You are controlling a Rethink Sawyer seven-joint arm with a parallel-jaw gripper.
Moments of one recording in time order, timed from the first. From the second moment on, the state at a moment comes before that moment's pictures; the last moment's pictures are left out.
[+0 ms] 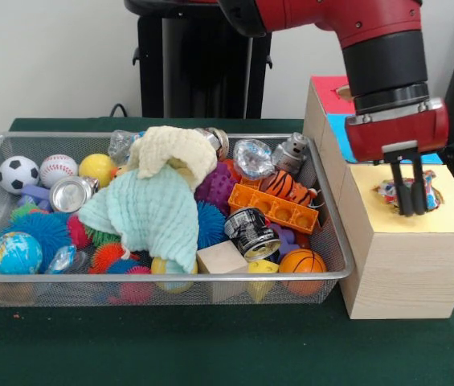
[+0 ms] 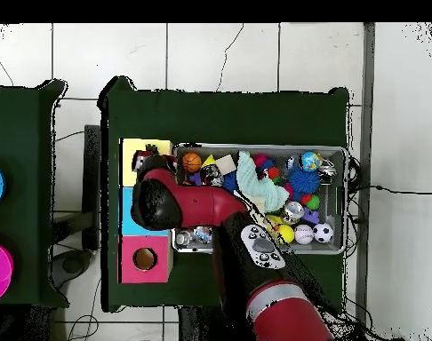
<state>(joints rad) -0.27 -0.61 0.32 1.78 -0.05 -0.10 1.88</state>
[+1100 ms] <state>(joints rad) -0.24 -0.61 0.29 1.79 -0.02 -0.11 1.88</state>
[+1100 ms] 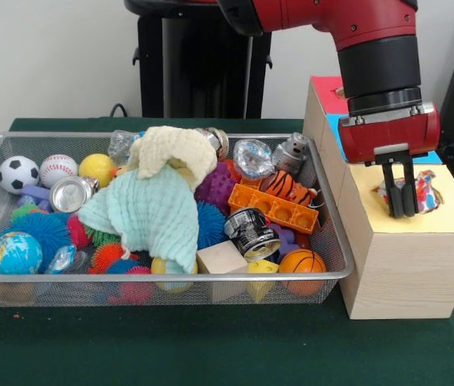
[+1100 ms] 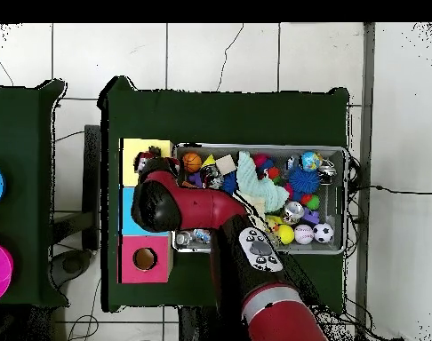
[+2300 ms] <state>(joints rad) -0.32 -0.63 0.36 1.89 -0.02 -0.14 1.88</state>
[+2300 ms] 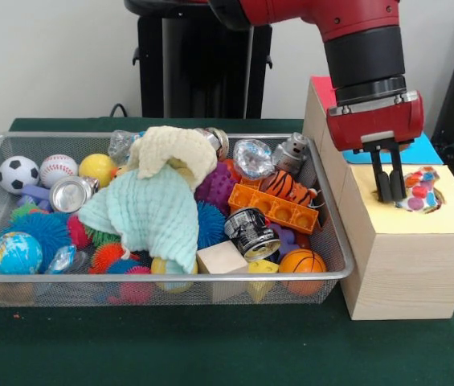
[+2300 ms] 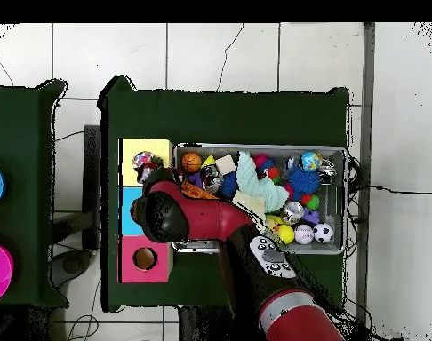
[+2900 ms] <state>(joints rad) -0.38 -0.60 0.45 1.89 -0.02 -0.14 1.88</state>
